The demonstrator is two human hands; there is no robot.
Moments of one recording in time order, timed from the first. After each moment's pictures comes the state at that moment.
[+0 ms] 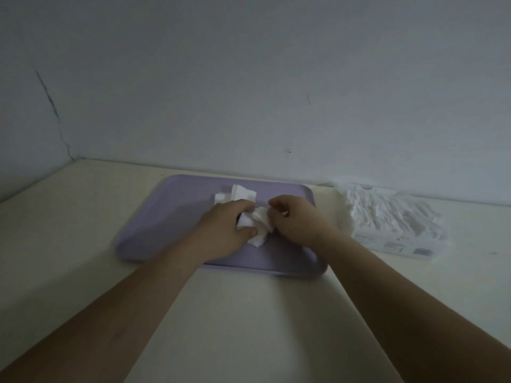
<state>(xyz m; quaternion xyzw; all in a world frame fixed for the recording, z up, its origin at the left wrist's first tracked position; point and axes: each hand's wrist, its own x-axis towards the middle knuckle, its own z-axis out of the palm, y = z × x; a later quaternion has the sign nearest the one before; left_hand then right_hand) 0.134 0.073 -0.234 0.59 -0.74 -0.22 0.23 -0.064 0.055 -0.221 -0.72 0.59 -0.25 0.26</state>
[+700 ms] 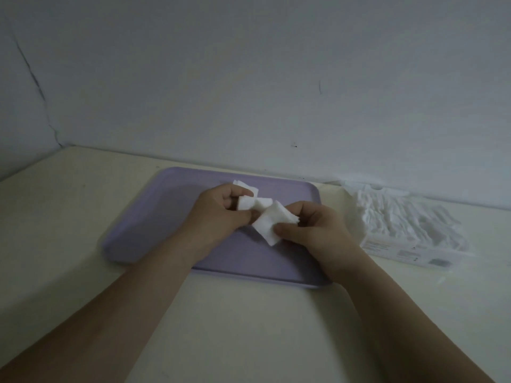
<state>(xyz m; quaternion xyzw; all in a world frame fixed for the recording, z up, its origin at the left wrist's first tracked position) 0.129 0.066 -0.231 0.50 -0.55 -0.45 0.50 -0.082 0.074 -0.239 -0.59 0.43 -0.46 0.51</state>
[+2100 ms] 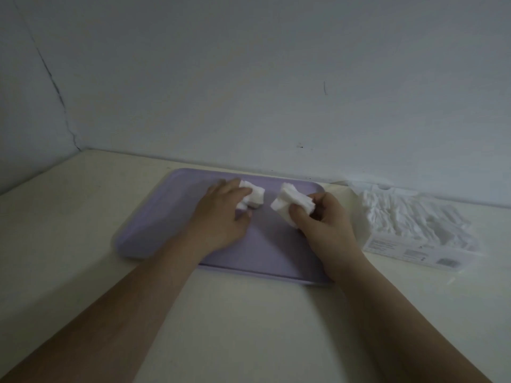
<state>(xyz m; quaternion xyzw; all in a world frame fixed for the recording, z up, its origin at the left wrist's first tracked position) 0.143 0.049 -0.245 0.59 -0.76 -0.05 0.27 -0.077 0.067 -0.251 -0.56 0.49 -0.55 0.38</state>
